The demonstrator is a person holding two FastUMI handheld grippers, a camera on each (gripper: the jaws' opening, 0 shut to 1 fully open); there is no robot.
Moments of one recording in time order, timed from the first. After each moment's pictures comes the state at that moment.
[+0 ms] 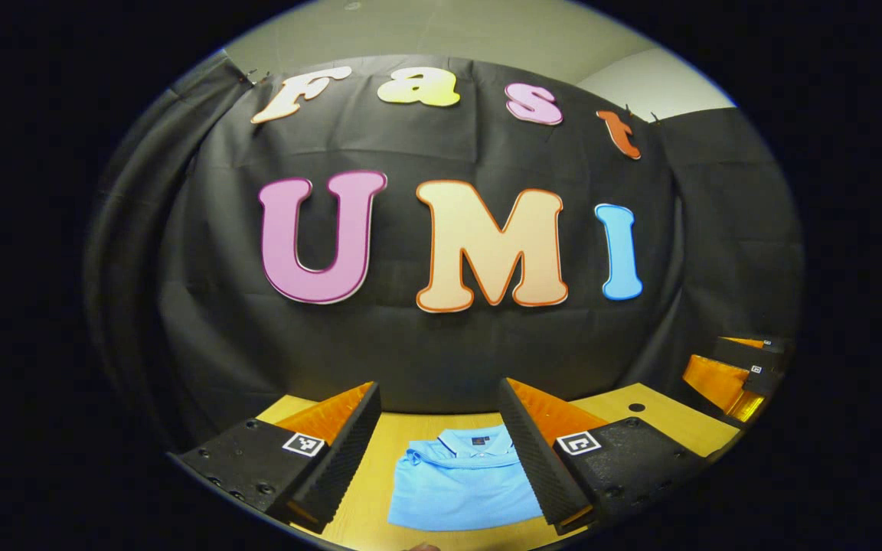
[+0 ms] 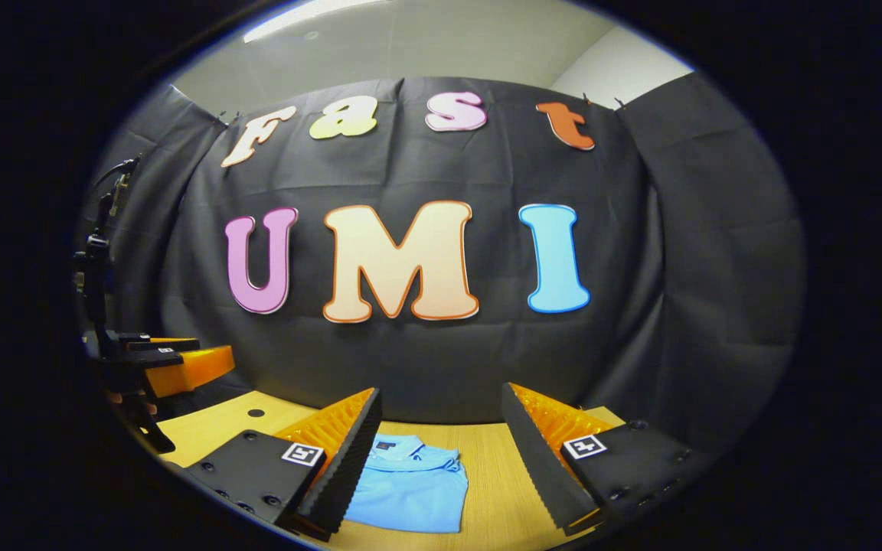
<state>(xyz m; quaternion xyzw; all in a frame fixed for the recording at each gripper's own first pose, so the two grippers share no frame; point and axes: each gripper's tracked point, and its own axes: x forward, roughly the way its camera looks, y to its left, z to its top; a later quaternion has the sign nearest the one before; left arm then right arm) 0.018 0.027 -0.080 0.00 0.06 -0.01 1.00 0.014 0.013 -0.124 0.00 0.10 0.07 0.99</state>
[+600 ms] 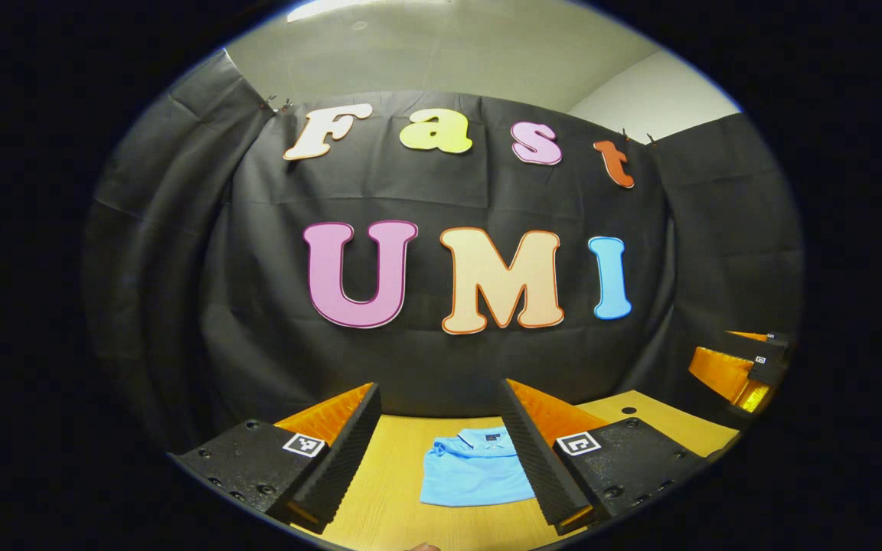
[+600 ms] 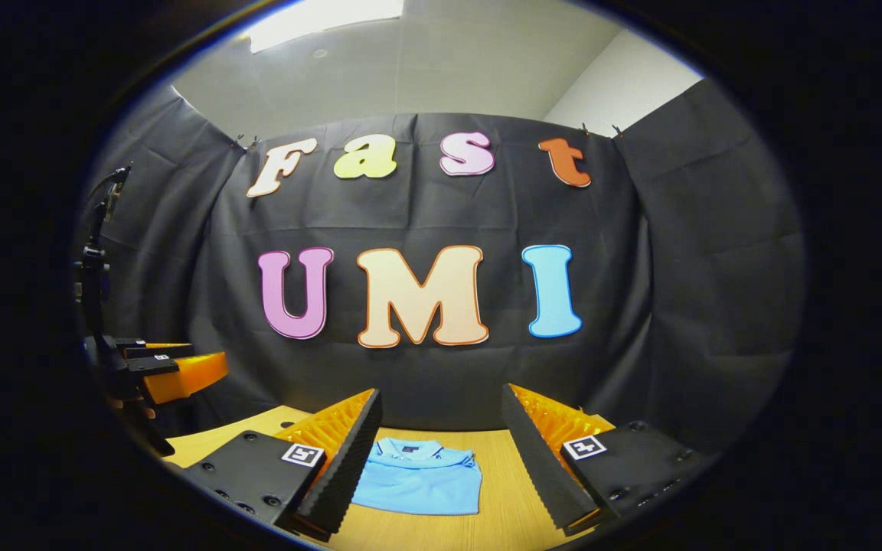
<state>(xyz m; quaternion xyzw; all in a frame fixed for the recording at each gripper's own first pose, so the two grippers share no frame) -0.092 0.055 -0.024 0.01 0.03 0.00 1.00 -0.080 0.032 -0.055 0.01 0.06 0.08 0.99</state>
